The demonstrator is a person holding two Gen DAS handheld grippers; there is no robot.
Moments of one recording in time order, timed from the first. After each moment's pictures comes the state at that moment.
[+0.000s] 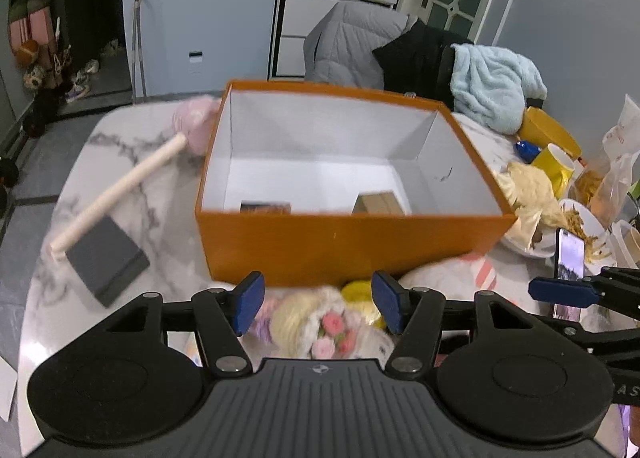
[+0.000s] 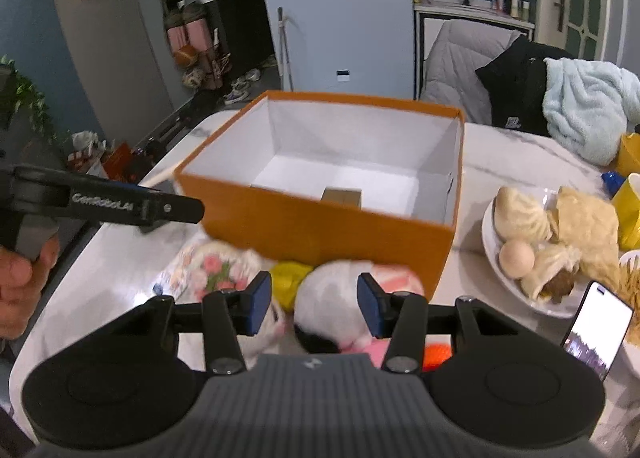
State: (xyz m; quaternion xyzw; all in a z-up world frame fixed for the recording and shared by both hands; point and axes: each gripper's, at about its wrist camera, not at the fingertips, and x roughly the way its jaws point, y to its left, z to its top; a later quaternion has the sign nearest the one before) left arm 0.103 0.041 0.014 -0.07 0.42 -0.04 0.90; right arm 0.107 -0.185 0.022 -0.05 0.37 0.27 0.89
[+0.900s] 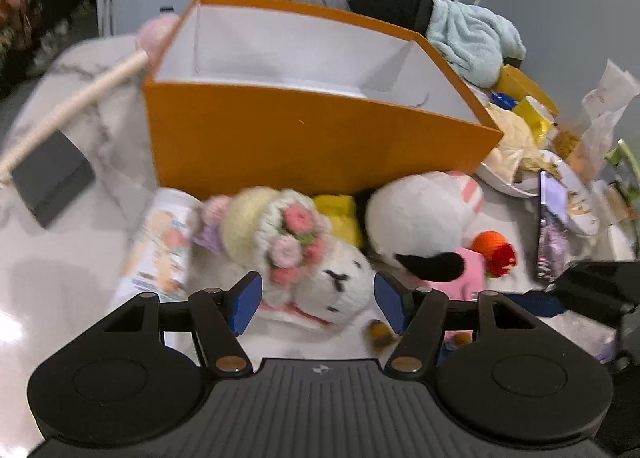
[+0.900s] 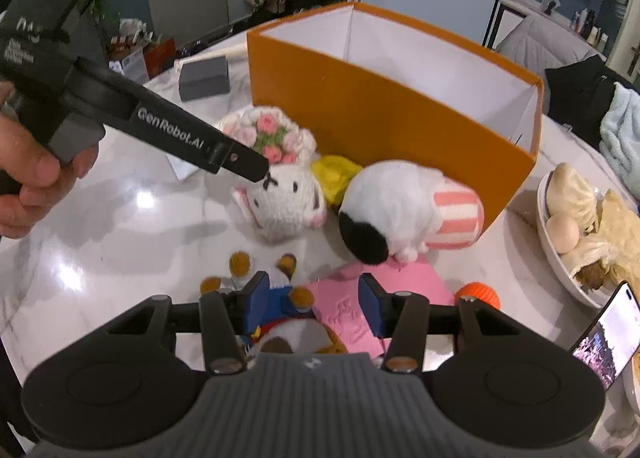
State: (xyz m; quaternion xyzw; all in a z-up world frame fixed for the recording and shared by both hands) left arm 0.081 0.030 -0.042 -0.11 0.47 -0.09 0.87; right arm 0.071 -0.161 -0.032 -0.19 0.41 0.33 0.83
